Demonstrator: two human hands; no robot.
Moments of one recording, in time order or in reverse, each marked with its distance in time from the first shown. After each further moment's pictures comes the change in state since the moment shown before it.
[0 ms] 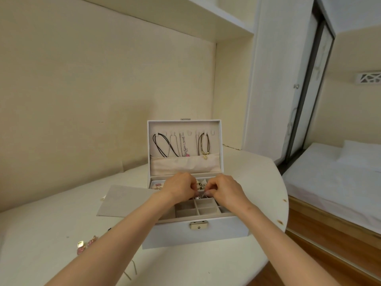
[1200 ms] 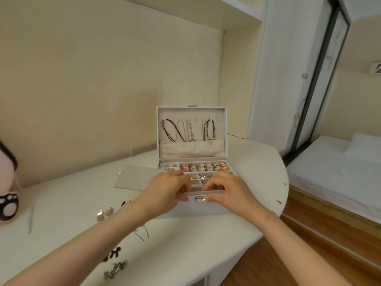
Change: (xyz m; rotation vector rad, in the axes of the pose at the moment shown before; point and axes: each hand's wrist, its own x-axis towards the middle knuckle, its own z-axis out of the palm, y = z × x) left_hand -0.104 -0.009 -0.018 0.190 0.174 0.228; right_hand -0.068 -0.007 -0.003 0.171 0.024 -0.294
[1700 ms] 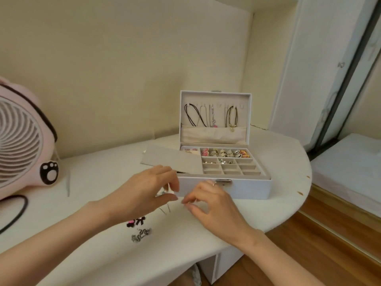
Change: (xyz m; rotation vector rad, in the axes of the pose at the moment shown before) left_hand -0.092 -0.026 -0.030 -0.141 0.052 0.065; right_hand -0.041 -0.070 0.058 0.147 -0.022 -0.277
